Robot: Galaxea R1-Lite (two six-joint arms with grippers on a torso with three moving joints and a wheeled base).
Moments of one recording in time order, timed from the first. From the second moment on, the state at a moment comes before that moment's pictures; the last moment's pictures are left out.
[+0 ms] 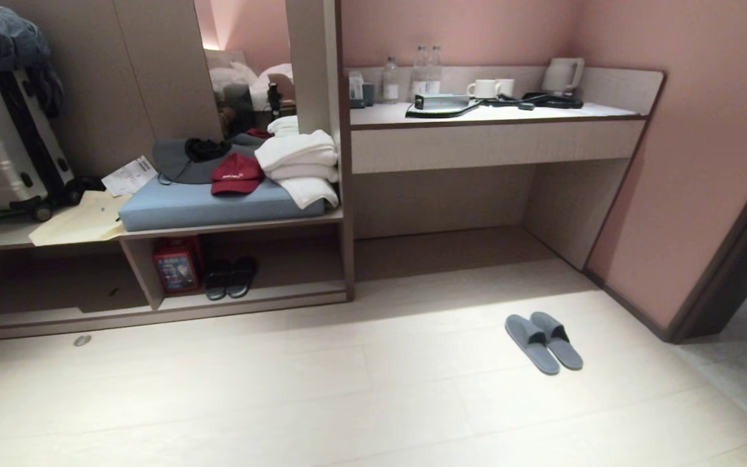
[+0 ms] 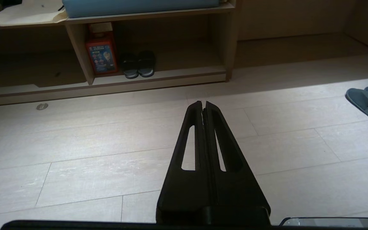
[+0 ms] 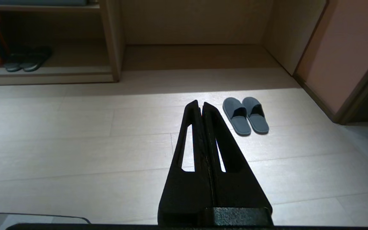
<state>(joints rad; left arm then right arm) 0.00 0.00 0.00 0.00 0.00 -0.01 0.00 0.00 0.00 0.00 0.00 -0.02</state>
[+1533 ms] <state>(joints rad) 0.00 0.00 0.00 0.00 0.00 -0.01 0.00 0.00 0.00 0.00 0.00 -0.02</state>
